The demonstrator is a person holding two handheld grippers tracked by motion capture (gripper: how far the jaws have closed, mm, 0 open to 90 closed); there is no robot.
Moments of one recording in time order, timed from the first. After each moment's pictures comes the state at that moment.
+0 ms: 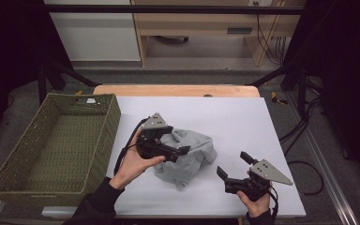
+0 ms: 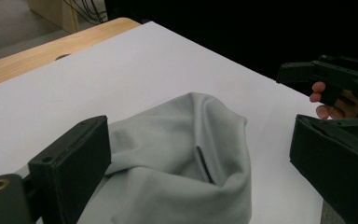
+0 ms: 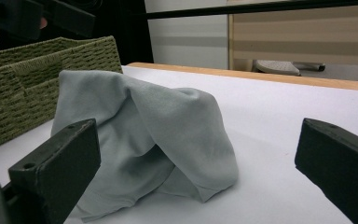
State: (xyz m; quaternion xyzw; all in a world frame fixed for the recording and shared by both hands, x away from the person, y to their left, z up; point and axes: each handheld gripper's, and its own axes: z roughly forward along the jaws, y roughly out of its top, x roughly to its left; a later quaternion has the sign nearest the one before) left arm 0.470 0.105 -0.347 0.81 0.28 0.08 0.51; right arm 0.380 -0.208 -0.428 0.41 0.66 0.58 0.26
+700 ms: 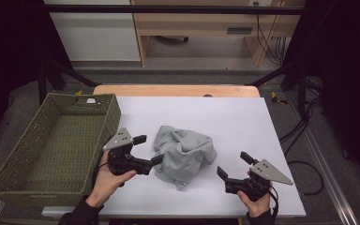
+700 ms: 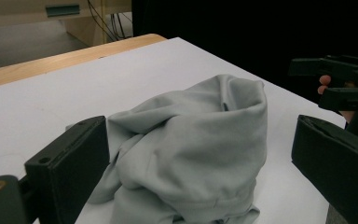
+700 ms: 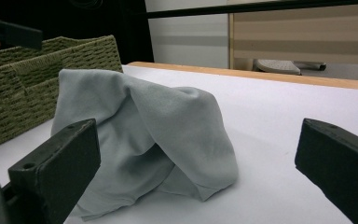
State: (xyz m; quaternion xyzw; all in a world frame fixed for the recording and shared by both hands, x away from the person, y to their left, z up) left arm 0.434 0.175 -0.371 0.77 0.31 0.12 0.55; right arm 0.380 -0.210 -0.428 0.41 0.66 0.58 0.26
